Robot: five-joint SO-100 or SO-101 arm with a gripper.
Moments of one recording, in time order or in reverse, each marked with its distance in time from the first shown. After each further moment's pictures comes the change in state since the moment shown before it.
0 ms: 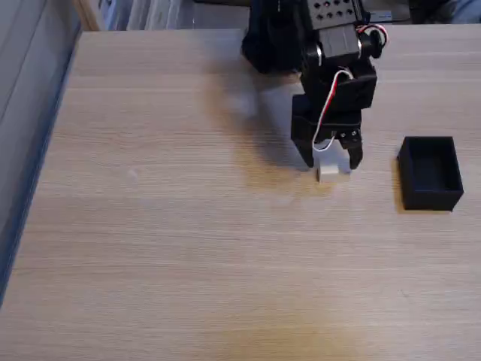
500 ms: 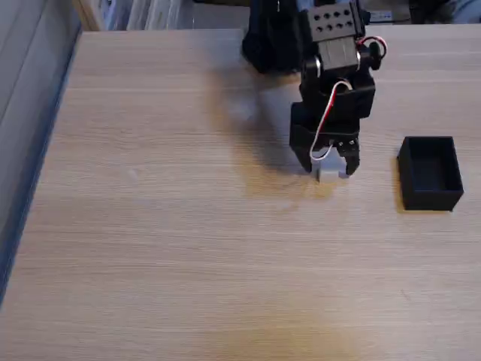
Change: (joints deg) arm 0.9 -3.6 -2.3 -0.1 0.0
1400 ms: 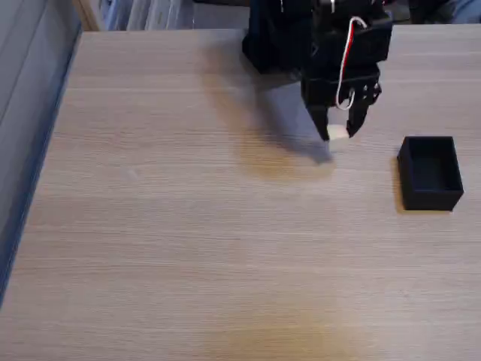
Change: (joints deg) arm -6.8 22.1 1.9 12.1 -8.9
